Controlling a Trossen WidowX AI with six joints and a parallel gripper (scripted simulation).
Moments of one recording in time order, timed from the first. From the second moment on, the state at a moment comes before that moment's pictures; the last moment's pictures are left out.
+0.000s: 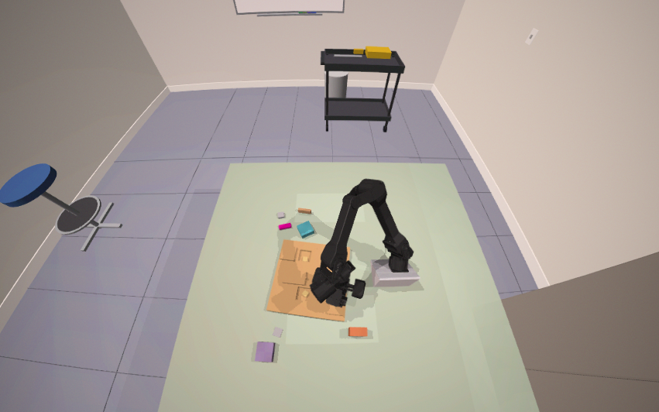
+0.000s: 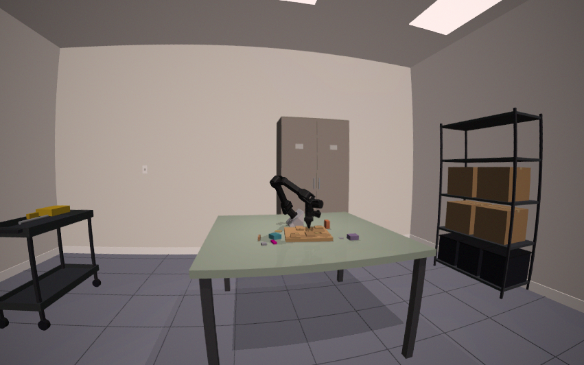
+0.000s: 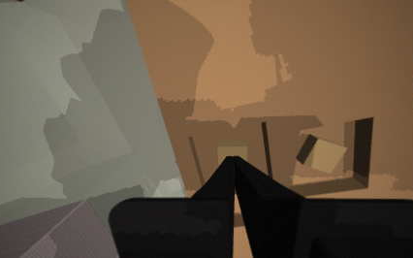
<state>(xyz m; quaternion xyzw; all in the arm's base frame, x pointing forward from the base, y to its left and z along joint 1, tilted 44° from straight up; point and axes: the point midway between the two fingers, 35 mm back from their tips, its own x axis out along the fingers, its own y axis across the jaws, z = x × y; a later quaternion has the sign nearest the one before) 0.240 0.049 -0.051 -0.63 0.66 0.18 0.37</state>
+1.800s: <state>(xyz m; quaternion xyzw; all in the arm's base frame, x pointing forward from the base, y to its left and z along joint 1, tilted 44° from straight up) 0.239 0.092 -0.010 -0.63 0.66 0.19 0.37</state>
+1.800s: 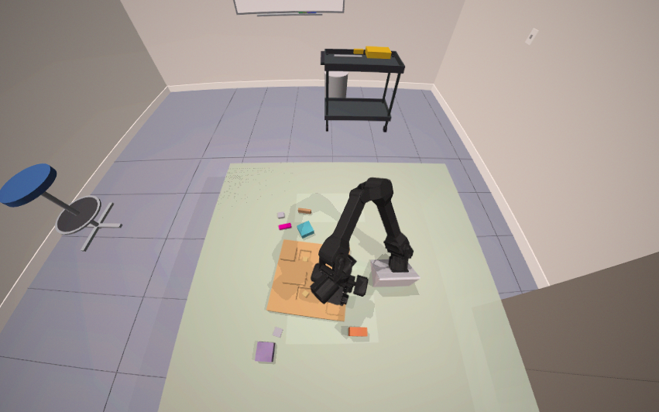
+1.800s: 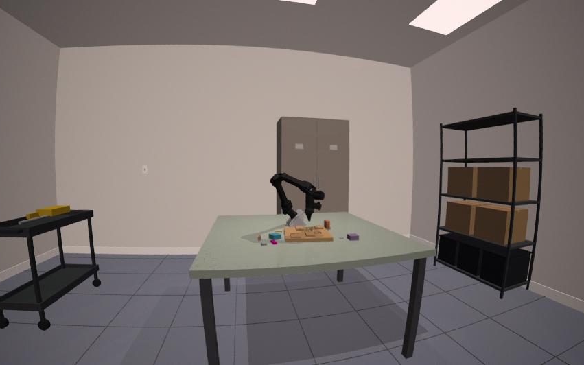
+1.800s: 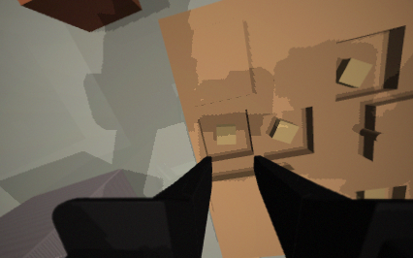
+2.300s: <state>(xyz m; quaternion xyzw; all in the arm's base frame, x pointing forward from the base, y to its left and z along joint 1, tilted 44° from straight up) 0.239 0.071 -0.030 -0.62 0.66 0.18 0.37</state>
